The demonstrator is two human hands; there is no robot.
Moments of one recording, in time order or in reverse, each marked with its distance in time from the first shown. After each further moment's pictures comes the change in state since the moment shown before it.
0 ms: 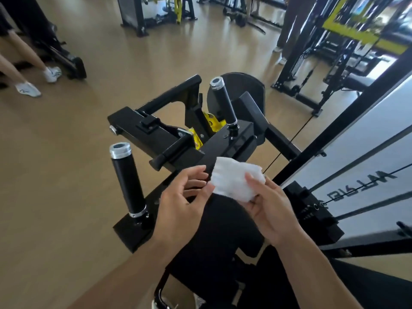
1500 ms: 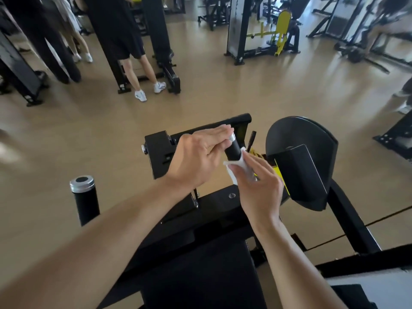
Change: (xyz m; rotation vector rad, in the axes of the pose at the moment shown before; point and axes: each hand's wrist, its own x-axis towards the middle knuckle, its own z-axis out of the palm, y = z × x) left_hand 0.200 0.048 0.054 0.588 0.401 0.461; right_hand 0.206 -0.067 0.036 -0.726 -0.215 -0.942
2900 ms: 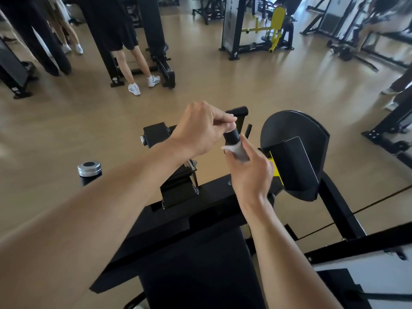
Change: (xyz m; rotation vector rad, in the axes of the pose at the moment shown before) left_hand 0.032 0.017 -0.023 -0.068 -0.215 -0.193; right_hand 0.000 -0.013 0.018 -0.233 0.080 -0.017
